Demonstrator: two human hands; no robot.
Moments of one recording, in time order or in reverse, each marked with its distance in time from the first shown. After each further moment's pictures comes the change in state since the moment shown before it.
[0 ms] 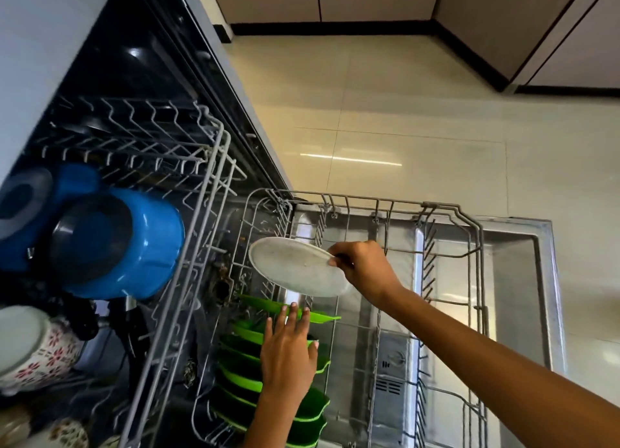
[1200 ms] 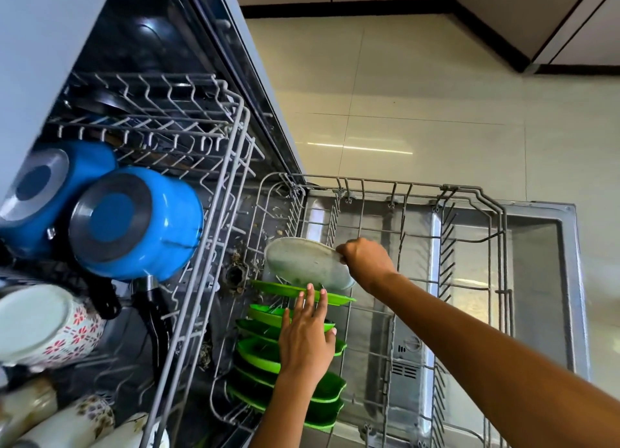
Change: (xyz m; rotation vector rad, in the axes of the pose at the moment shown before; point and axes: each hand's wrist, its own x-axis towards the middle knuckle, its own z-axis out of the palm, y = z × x) left_hand 0.001 -0.009 0.010 -0.149 -0.069 -0.004; right_hand 0.010 0.001 0.047 -0.476 -0.315 0.070
